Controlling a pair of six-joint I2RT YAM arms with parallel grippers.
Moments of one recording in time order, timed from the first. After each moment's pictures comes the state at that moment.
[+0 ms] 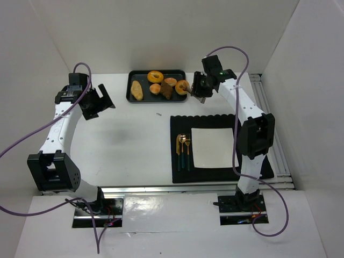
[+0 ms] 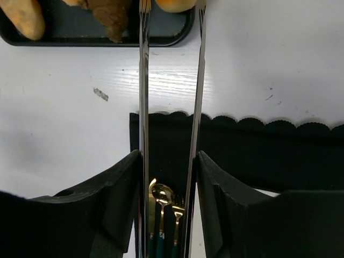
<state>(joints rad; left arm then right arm) 0.09 1.49 1.43 -0.85 0.12 -0.45 0.30 1.94 1.89 -0.79 -0.07 0.39</state>
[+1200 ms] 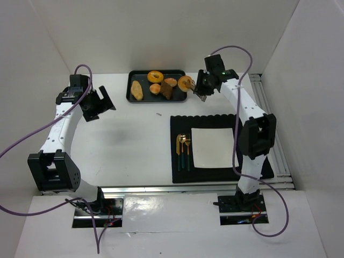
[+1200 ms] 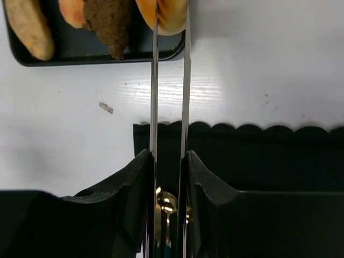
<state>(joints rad) 0.10 1.49 1.40 -0.85 0.12 -0.45 0.28 1.97 1.89 -0.74 -0.06 0.43</state>
